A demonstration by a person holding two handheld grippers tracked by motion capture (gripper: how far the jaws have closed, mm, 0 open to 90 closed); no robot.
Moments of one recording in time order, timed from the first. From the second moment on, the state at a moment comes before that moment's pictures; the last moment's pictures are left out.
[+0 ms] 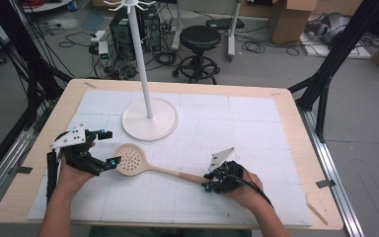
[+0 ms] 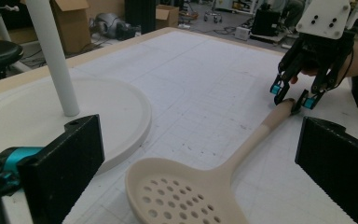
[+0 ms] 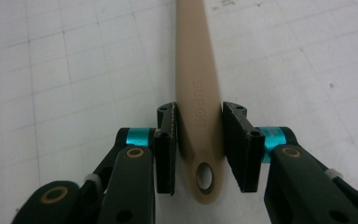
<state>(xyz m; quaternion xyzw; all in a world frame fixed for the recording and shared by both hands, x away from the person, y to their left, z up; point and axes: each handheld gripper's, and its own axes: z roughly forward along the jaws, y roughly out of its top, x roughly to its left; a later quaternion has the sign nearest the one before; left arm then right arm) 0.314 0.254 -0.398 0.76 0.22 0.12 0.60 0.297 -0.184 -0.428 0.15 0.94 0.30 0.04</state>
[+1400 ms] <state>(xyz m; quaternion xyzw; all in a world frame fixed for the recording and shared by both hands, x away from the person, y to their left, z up) 0.311 0.254 -0.392 0.76 0.21 0.12 0.60 0.333 -0.152 -0.428 0.21 0.92 0.31 0.10</state>
